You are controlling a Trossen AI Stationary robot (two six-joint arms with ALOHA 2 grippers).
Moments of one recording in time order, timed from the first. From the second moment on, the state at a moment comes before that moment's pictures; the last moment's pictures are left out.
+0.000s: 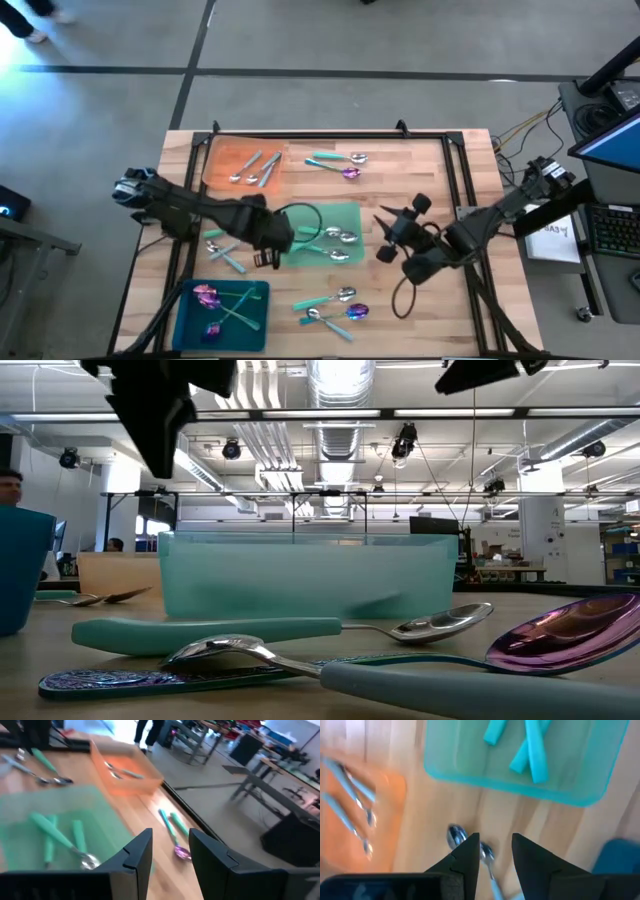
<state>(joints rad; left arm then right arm) -0.27 1.60 1.35 -1.27 -0.27 -0.49 0.55 1.33 1.03 -0.62 1.14 0.52</state>
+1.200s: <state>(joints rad) -0.18 1.71 1.34 -0.82 0.15 -0.14 0.40 1.35 1.00 -0.92 0.81 0.77</state>
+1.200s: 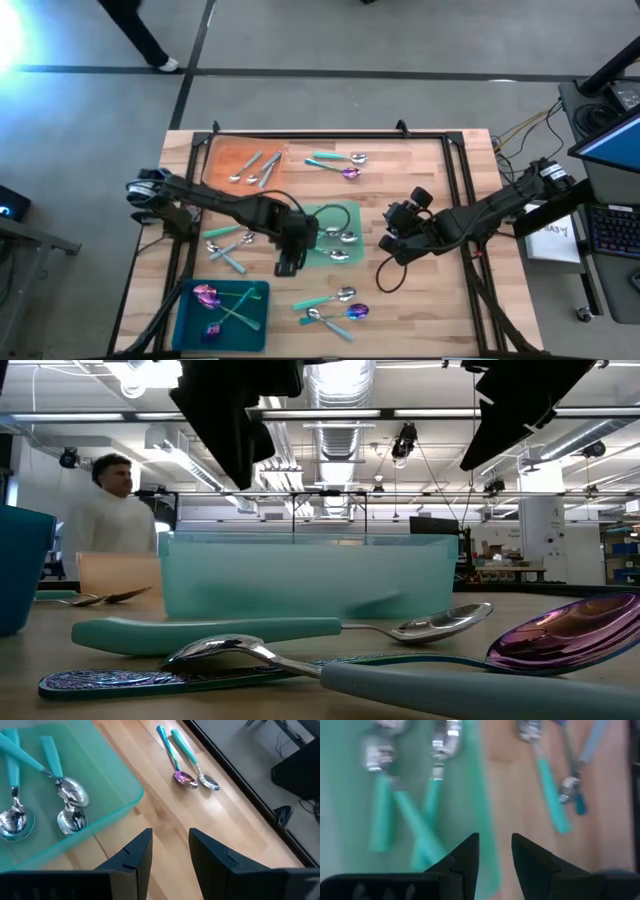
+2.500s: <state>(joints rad) -0.50 2.22 1.78 -0.67 0.20 0.07 0.40 1.35 0.99 -0.91 0.80 0.81</state>
